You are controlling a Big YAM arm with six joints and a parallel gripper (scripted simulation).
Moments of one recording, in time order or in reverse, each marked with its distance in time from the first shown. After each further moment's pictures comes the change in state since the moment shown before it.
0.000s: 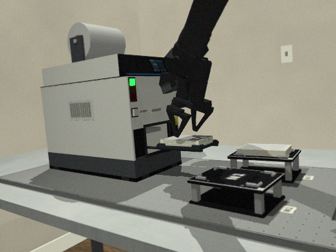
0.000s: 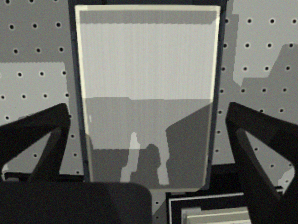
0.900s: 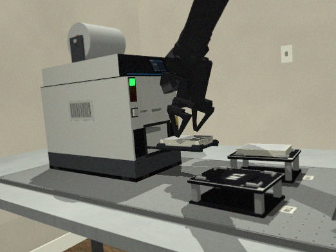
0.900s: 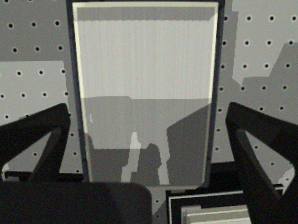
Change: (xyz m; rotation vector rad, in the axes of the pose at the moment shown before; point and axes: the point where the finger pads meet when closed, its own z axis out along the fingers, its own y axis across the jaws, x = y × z) arm 0.002 -0.001 -0.001 0.000 0.003 0.006
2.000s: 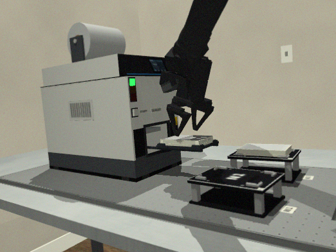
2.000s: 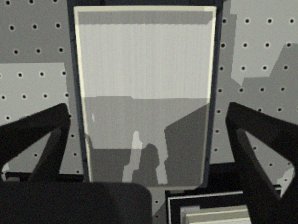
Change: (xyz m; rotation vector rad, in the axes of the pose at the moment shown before) arm -0.002 0.000 -0.002 0.001 -0.004 -0.002
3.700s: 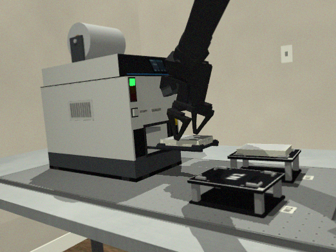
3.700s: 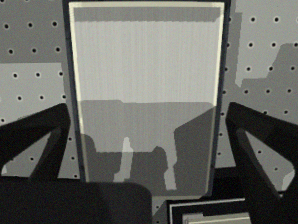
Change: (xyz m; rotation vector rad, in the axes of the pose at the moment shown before) arm 0.004 0.001 0.010 -0.001 0.001 -0.001
